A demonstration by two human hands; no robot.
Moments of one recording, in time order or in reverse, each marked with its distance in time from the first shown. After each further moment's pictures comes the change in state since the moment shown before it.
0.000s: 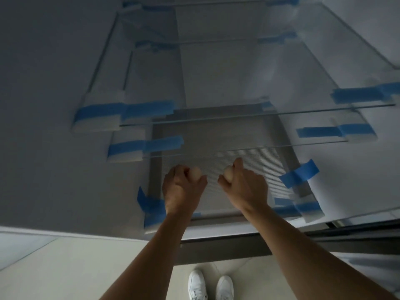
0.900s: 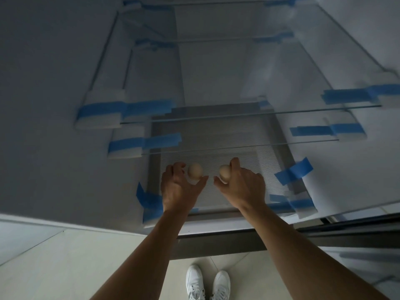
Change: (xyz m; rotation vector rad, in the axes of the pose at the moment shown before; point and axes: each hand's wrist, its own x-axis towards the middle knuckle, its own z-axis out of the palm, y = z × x) left_hand -0.006 -0.010 0.001 0.056 0.021 0.128; right_hand -0.006 0.003 -0.006 -0.015 -0.021 -0.027
